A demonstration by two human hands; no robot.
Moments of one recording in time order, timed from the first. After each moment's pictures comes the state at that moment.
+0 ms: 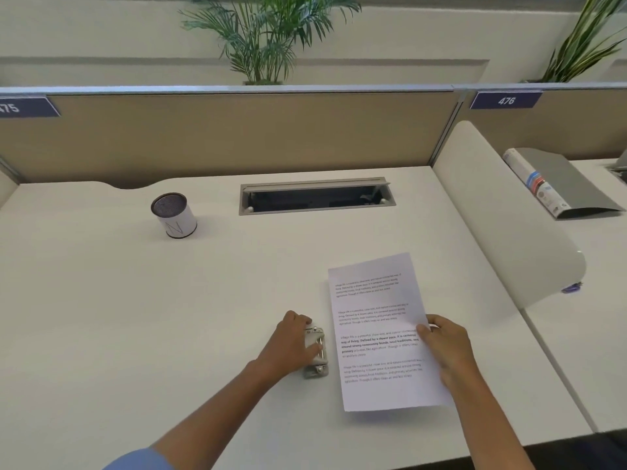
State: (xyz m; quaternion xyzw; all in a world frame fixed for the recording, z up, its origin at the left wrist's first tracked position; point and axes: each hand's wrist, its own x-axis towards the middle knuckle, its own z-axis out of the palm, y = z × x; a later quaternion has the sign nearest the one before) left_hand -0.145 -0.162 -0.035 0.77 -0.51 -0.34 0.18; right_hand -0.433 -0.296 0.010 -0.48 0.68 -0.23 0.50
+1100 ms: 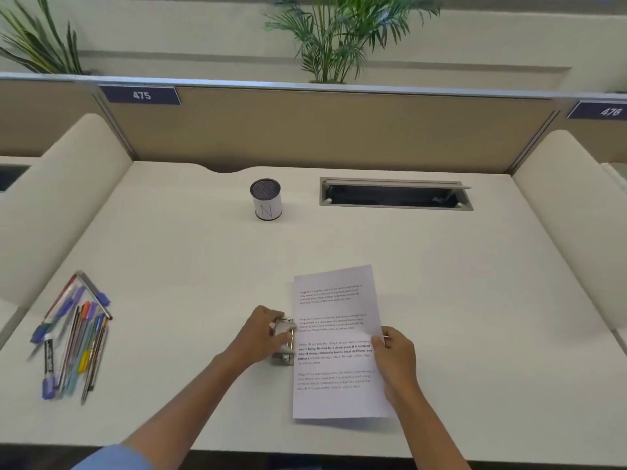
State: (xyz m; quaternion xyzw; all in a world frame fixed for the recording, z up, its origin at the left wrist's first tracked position) left_hand 0.033 0.002 -0.042 0.82 -0.39 -0.35 0.24; right_hand -0.233 -0.124 -0.004 -0.53 0.61 -0.21 0.55
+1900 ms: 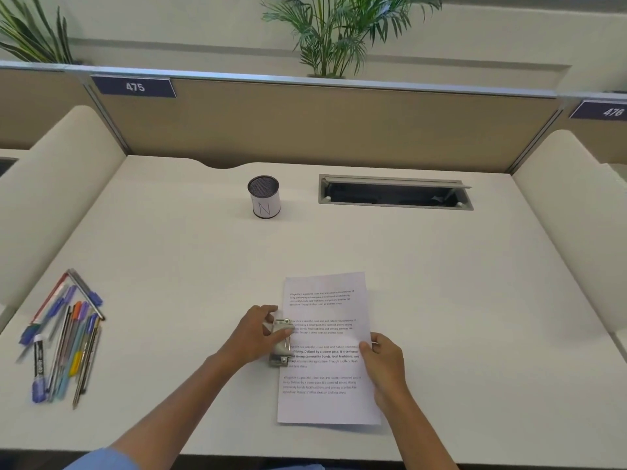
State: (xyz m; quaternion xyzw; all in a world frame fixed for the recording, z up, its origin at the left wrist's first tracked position) left_hand 0.040 -0.001 -0.041 0.82 -0.36 -0.35 0.27; right_hand -0.221 -0.116 -0.020 -0.49 0.62 -0.18 0.59
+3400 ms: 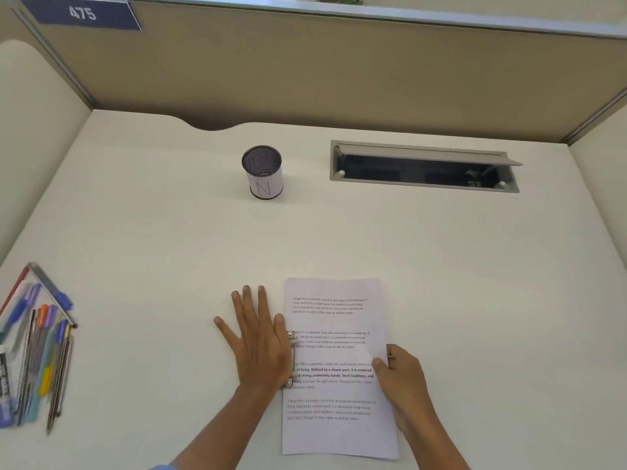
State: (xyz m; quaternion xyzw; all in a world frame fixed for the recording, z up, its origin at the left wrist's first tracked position) left_hand 0.005 -0.029 -0.087 0.93 -0.31 -0.10 0.15; right_hand -0.200 -0.146 -0.013 -0.52 0.65 -0.05 0.55
